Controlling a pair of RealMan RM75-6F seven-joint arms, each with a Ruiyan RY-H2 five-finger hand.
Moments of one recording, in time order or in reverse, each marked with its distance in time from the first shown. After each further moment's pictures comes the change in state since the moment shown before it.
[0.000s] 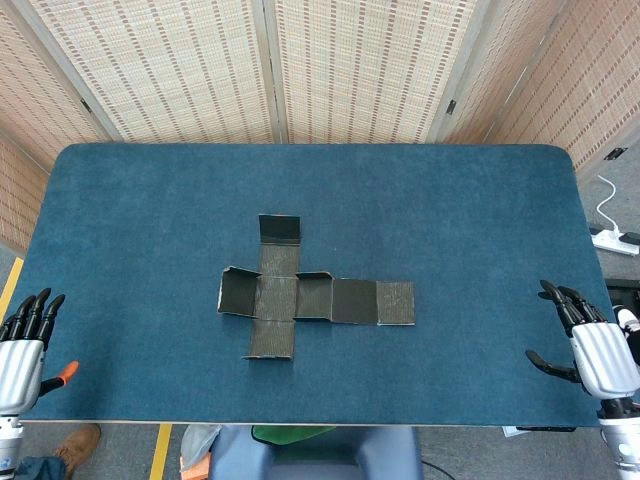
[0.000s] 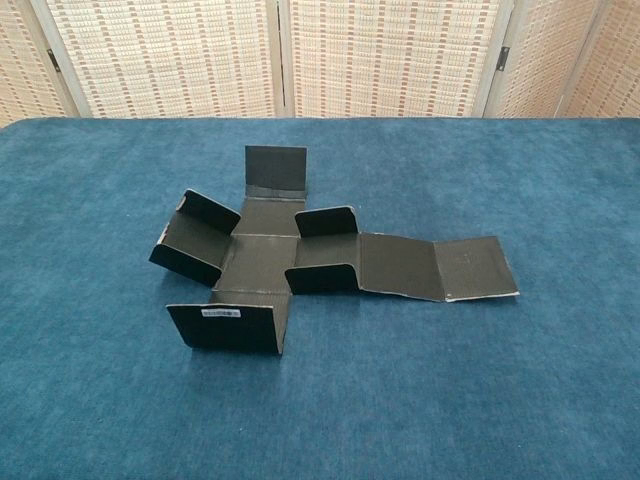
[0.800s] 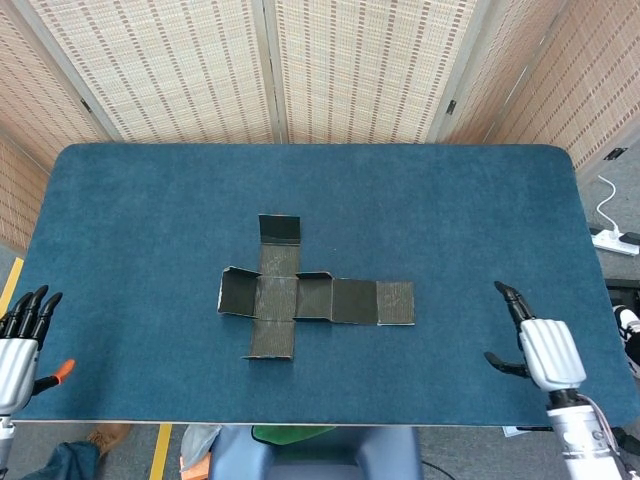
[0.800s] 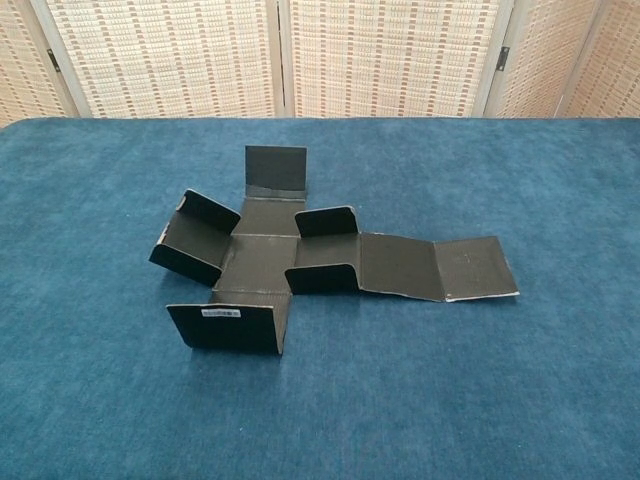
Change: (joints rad) left arm -0.001 0.022 0.005 0.056 0.057 0.012 -0.094; right arm 0.059 -0.043 0.049 -0.306 0.165 -0.173 -0.334
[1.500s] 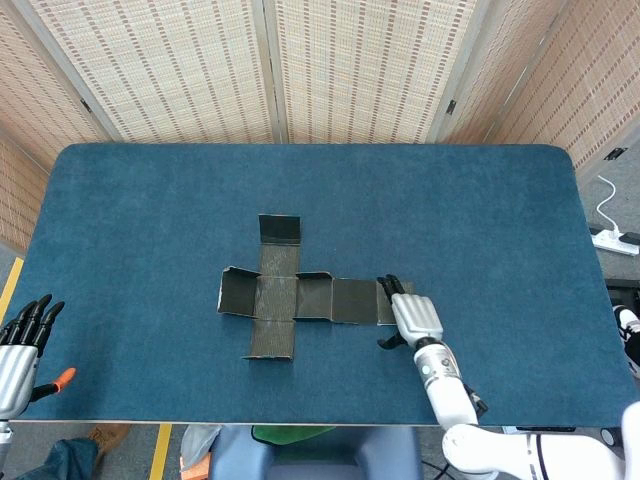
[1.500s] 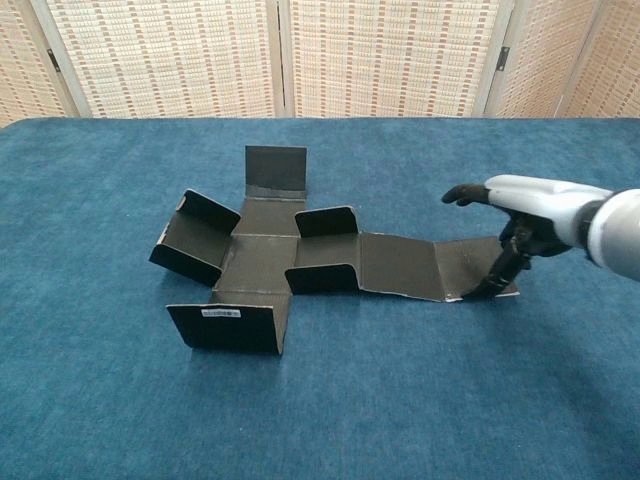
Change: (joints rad) left arm 0.004 -0.025 0.027 0.113 0.017 -0.028 -0.129; right arm 0.515 -0.448 0.239 0.025 0.928 -0.165 -0.591
